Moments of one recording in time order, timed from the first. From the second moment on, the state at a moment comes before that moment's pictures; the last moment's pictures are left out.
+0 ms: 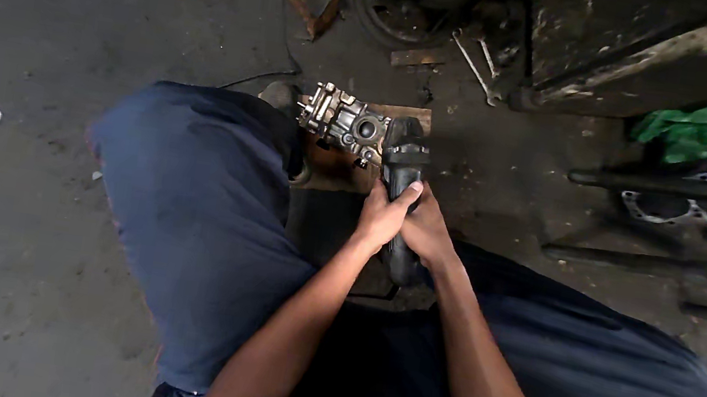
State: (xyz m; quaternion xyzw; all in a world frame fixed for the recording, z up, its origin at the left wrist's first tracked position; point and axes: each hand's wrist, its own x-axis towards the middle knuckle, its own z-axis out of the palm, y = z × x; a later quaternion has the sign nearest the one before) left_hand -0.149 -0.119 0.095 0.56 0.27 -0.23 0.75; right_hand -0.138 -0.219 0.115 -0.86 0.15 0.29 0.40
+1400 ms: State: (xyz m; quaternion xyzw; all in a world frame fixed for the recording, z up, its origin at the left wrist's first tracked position) left_hand -0.158 -0.130 0.122 0.65 0.16 -0.27 0.69; right_hand -0.165 -0.242 0.126 -0.69 0.21 0.21 0.66
